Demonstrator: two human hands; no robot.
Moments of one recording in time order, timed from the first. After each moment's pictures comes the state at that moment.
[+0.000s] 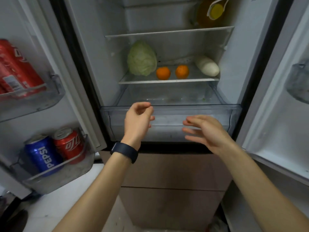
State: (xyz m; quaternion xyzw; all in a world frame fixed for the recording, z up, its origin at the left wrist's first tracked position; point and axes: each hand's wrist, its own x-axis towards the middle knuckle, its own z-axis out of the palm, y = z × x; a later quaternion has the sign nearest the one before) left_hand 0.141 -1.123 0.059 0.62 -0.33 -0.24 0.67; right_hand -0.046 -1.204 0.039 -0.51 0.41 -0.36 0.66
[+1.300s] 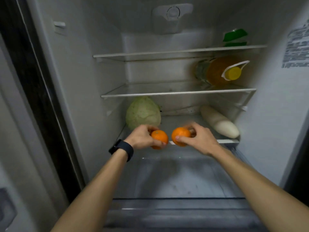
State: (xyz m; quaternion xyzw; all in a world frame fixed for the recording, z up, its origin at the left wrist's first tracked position) left_hand 0.298 -1.342 0.139 0.72 -0.60 -0.17 0.30; right_hand 0.078 -1.431 0.112 -0.81 0.43 -0.32 0.23
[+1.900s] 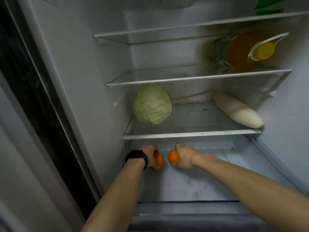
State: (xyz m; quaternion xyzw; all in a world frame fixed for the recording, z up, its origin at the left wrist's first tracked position) left_hand 0.349 -1.366 0.032 0.79 -0.59 -0.16 0.02; right_hand 0.176 -1.435 0.025 -0.87 0.47 0.04 0.16
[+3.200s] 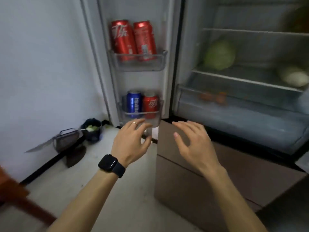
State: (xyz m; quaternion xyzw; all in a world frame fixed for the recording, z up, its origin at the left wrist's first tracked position) left_hand 0.194 -0.847 -0.008 0.86 -0.44 0.15 0.22; right_hand 0.041 -1.016 -0.005 -0.92 0.15 -0.33 0.17
